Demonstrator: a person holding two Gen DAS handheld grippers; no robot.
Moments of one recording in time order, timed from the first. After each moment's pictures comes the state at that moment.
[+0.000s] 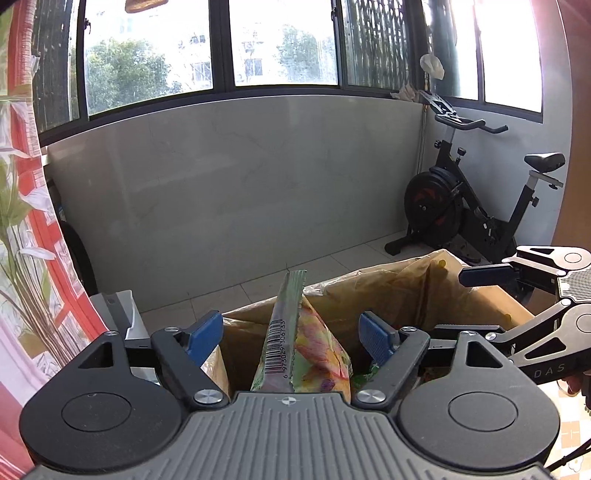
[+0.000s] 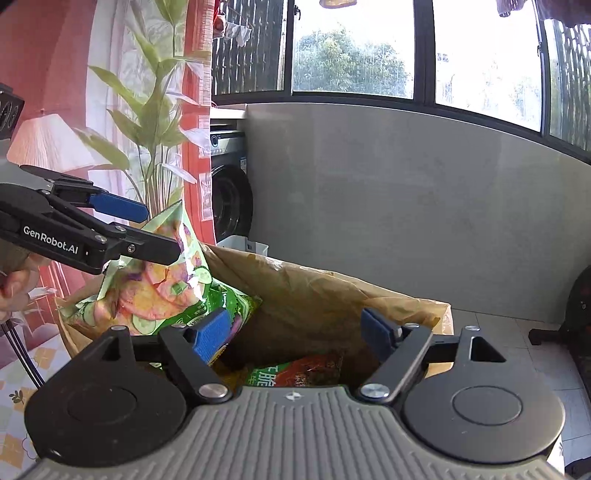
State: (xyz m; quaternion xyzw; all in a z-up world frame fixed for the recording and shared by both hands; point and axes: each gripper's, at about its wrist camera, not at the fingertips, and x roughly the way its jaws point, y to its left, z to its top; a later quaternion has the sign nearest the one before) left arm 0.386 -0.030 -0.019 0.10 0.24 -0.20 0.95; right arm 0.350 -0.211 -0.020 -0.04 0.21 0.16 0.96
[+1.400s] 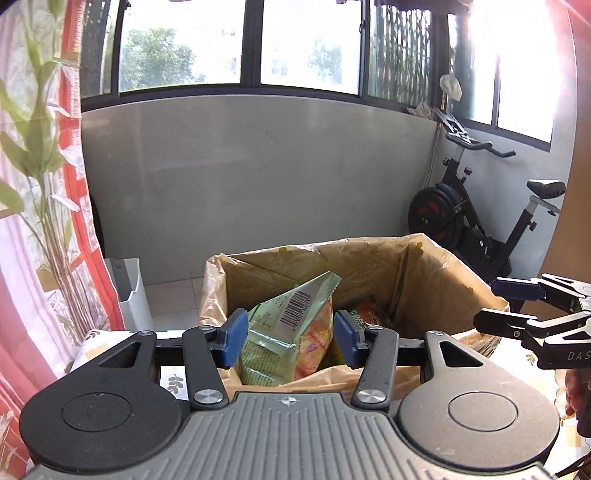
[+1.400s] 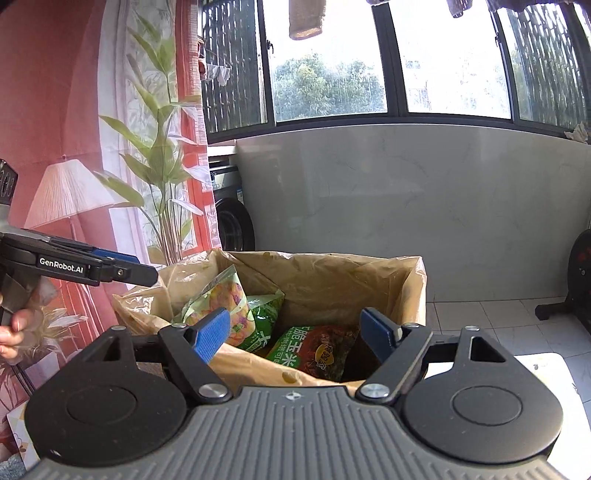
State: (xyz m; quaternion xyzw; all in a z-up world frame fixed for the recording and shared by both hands) left arm 0.313 0.008 -0.028 0.04 0.24 -0.18 0.95; right arm 0.250 -0.232 -0.036 0.03 0.17 0.15 0.97
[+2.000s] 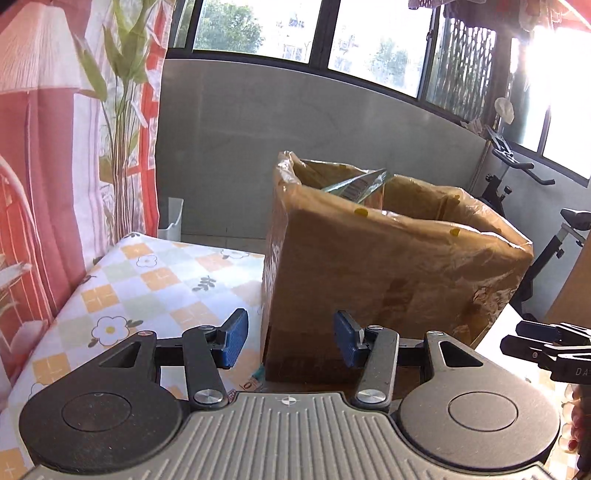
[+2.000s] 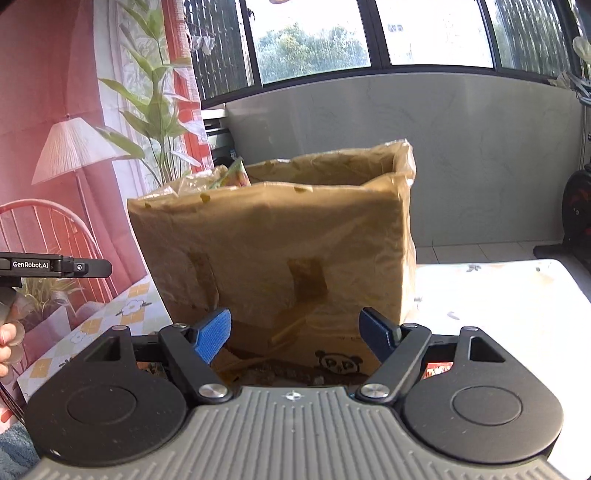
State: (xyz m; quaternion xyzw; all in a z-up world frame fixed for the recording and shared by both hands) left arm 0.244 0.050 -0.113 -0.04 0.27 -0.10 0.96; right arm 0.199 -0.230 -0.117 0.06 0.25 0.13 0.96
